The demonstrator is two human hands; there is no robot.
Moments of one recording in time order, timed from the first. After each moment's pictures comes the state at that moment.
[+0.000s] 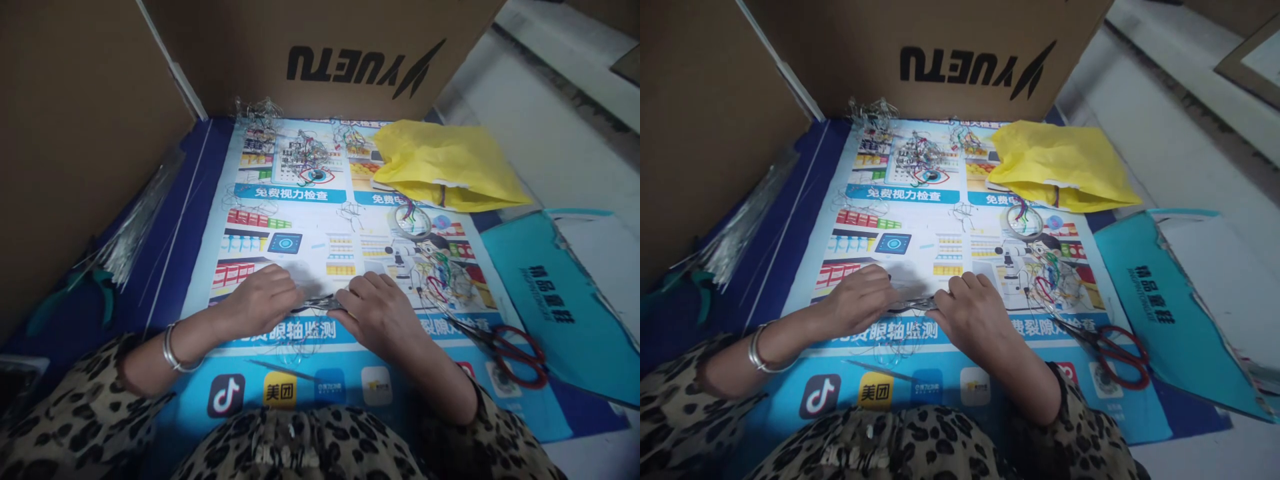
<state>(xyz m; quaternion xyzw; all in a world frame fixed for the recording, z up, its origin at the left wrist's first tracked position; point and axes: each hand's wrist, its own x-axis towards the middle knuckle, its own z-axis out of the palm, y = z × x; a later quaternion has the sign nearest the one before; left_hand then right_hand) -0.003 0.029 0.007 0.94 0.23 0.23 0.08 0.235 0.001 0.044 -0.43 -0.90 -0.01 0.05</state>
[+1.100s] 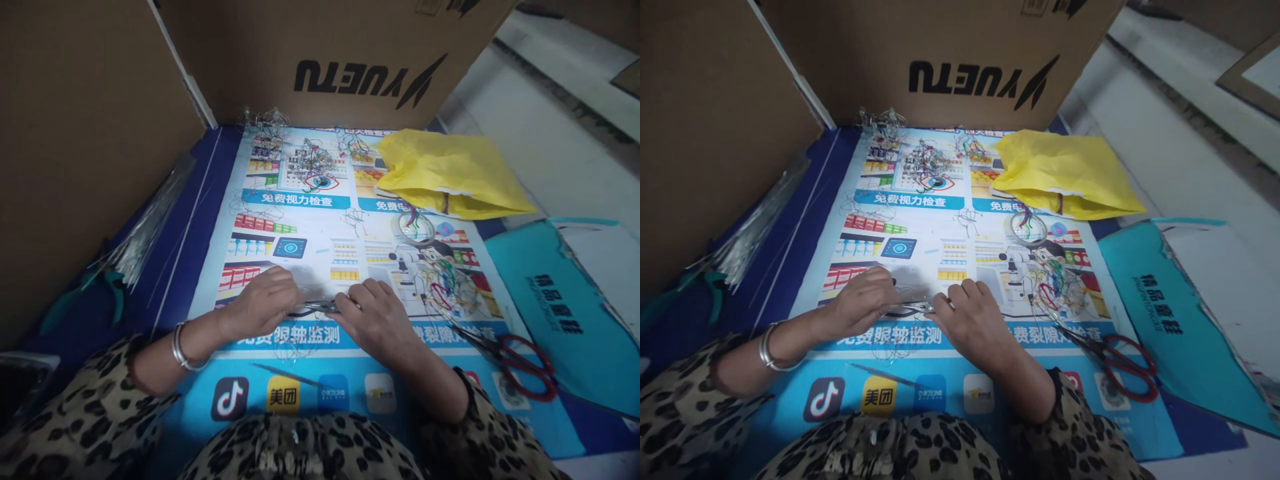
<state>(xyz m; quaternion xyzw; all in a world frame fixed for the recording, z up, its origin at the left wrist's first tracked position) -0.004 0.030 0.005 0.91 0.23 0.32 0.14 0.232 0.000 0.028 -0.40 -0.91 -0.07 0.09</state>
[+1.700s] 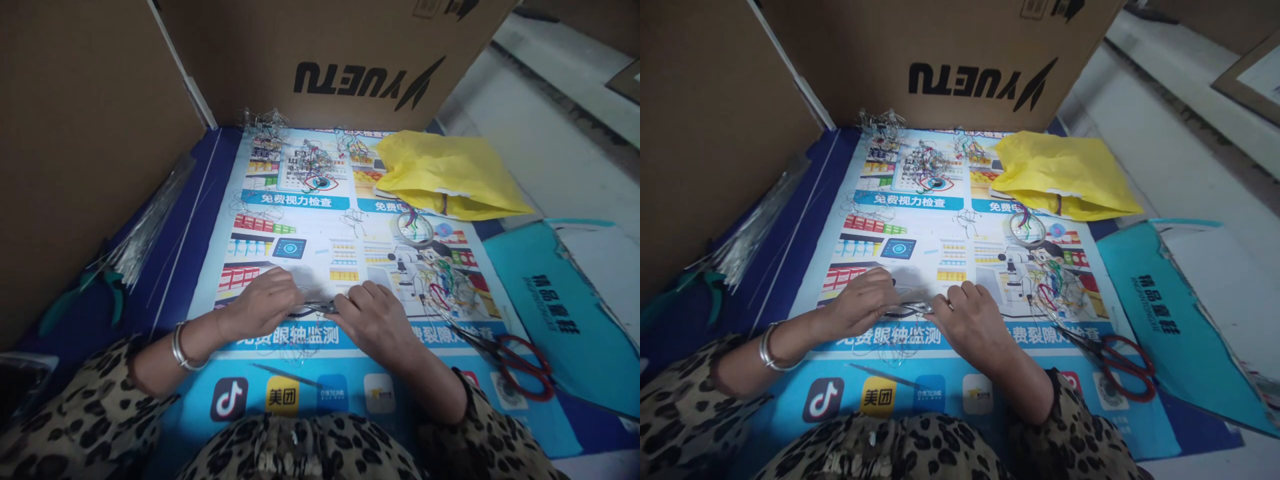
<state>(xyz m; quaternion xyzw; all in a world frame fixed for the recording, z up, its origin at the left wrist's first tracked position) -0.005 0.030 0.001 0.91 0.23 0.31 0.16 0.231 -0.001 0.028 -0.40 -0.91 -0.07 0.09</state>
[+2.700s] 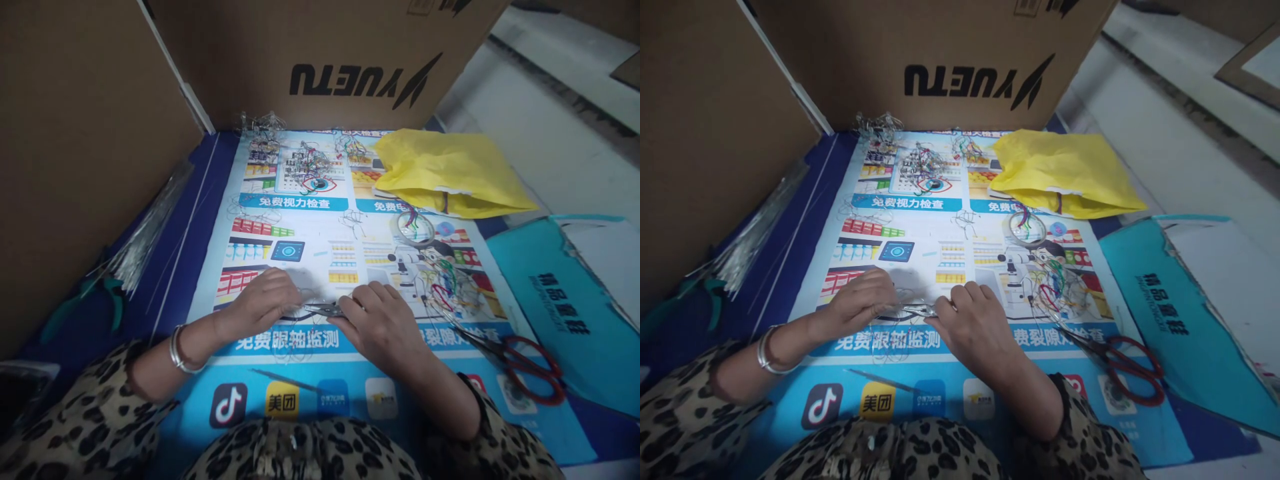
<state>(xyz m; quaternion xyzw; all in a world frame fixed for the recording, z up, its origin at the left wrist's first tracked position) -0.006 0.035 0.004 0.88 0.23 0.33 0.25 0.233 -0.003 0.040 -0.44 -0.89 -0.03 0.07</state>
